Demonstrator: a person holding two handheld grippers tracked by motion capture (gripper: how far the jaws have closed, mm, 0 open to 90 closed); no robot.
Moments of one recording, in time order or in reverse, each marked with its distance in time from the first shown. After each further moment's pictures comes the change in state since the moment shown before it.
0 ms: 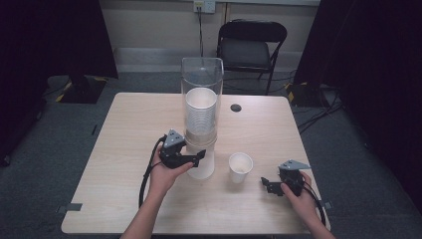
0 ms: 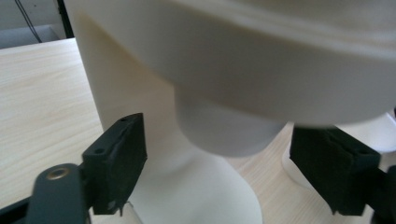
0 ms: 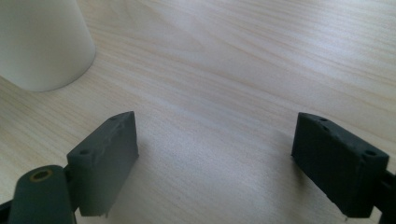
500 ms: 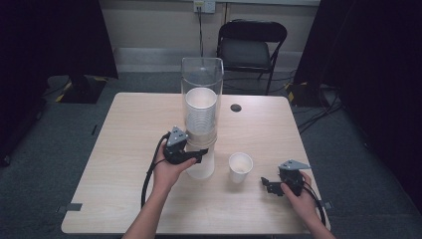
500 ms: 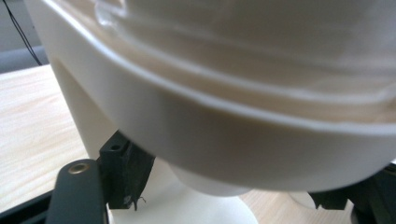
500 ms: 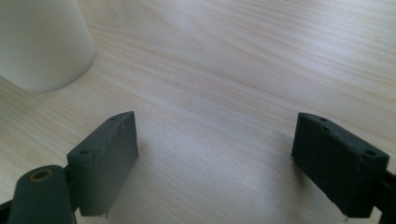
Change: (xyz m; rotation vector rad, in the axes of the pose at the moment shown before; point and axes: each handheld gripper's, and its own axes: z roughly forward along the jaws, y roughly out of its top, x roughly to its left) left arm -0.002 0.005 0.009 -0.051 -0.019 0.041; right arm 0.000 0.000 0.000 0.000 0.001 0.000
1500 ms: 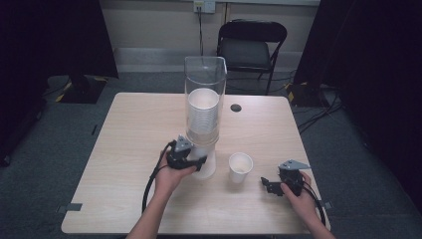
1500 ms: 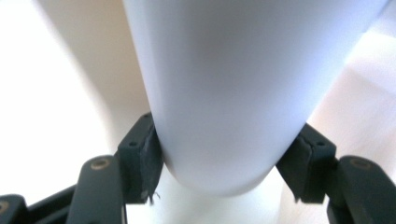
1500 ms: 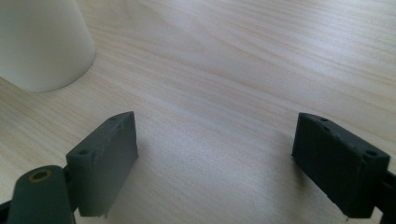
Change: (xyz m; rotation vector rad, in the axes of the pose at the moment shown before) left arm -0.004 -0.061 0.024 0.372 0.032 0.030; right arm 0.000 0.000 0.000 0.001 0.000 0.002
